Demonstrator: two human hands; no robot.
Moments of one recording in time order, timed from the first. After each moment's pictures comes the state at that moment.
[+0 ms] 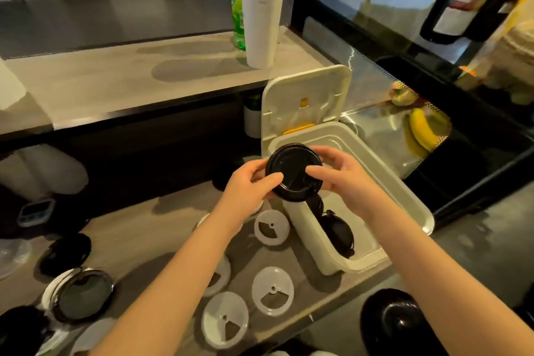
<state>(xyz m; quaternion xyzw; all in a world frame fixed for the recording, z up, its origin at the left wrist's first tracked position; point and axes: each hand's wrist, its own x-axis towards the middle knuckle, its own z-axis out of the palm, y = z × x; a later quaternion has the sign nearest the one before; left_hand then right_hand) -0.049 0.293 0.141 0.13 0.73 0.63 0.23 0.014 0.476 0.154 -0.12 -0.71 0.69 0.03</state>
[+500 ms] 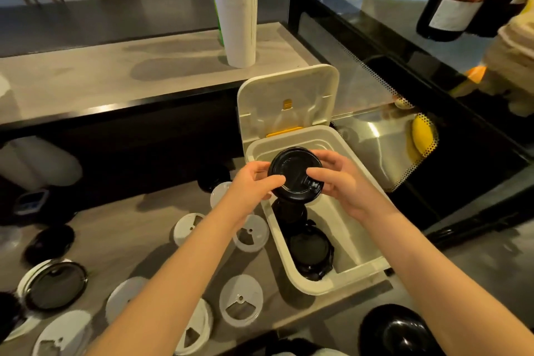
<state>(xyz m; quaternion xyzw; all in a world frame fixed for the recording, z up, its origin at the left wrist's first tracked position) -0.045 0.371 0.132 0.06 0.75 0.61 0.24 0.008 0.550 0.136 -0.10 -0.67 0.74 -0.01</state>
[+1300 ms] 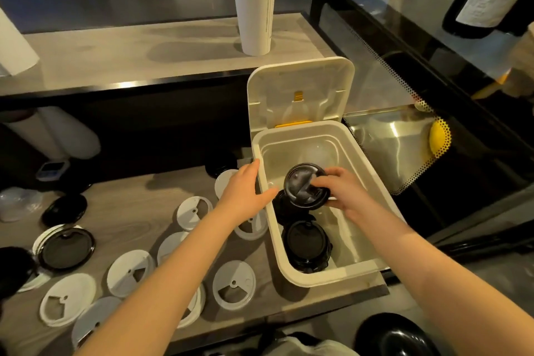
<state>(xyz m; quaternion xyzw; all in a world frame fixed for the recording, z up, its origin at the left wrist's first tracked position) -0.032 0.365 0.106 0.15 0.92 0.34 0.14 -0.005 0.560 0.099 -0.31 -0.67 0.66 -0.09</state>
